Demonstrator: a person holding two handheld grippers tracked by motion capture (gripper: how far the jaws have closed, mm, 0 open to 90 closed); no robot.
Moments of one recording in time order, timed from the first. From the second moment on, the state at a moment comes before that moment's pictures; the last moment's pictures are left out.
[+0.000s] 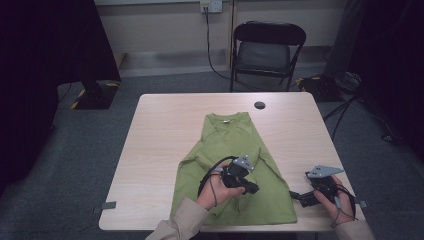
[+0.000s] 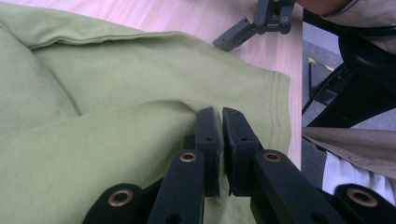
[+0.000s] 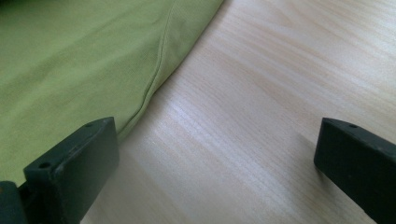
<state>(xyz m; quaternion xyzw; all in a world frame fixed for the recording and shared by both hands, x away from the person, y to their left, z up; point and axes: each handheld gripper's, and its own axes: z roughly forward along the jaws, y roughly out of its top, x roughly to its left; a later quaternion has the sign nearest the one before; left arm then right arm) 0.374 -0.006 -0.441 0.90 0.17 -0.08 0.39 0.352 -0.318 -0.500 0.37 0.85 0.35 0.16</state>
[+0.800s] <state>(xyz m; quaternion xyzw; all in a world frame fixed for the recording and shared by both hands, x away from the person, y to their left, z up) 0.375 -0.025 -0.457 0.90 0.17 -0.08 0.39 0.352 -0.318 -0.500 0.37 0.85 0.35 0.16</state>
